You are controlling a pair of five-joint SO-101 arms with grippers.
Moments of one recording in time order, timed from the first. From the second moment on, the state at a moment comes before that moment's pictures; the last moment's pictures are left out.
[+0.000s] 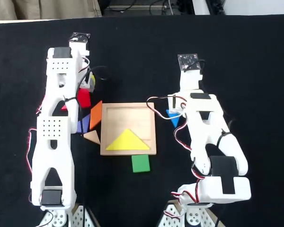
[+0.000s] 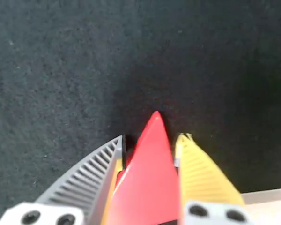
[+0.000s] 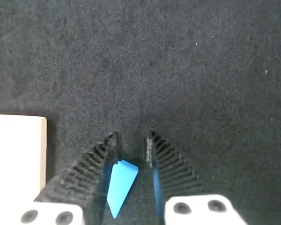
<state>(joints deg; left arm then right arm) -6.6 69.1 -70.8 93.8 -9.3 0.8 0.1 37.6 36.3 4.8</state>
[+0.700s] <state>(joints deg) -11.4 69.1 -73.5 100.3 -38.2 0.8 0.1 37.6 36.3 4.8</state>
